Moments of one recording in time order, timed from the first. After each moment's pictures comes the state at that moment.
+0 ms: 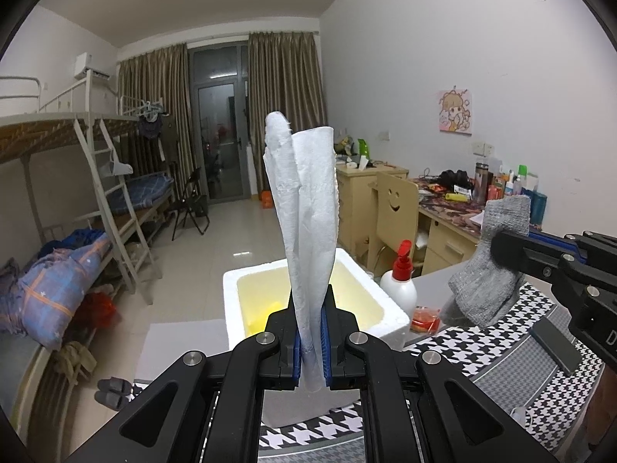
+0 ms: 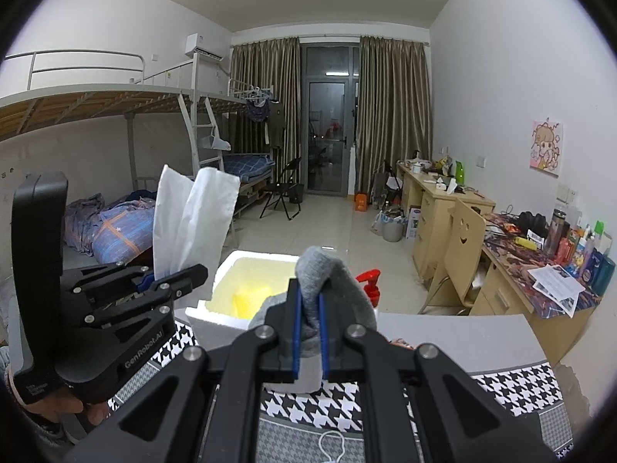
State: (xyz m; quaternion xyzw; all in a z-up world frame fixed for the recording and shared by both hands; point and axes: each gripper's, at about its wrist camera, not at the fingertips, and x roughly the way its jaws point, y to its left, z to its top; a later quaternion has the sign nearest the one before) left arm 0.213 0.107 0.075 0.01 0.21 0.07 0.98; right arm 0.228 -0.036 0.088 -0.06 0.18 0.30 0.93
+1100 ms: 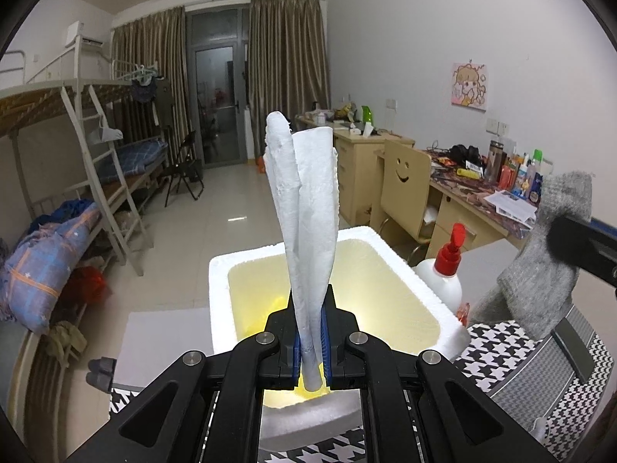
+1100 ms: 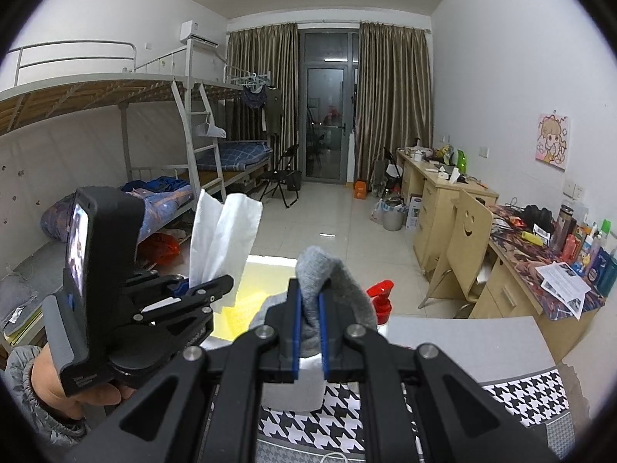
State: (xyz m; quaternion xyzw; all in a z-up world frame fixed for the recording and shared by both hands) left arm 0.288 0.145 0.046 -0.01 0.28 0.06 0.96; right arm 0.270 -0.006 0.087 -0.07 0.20 0.30 0.93
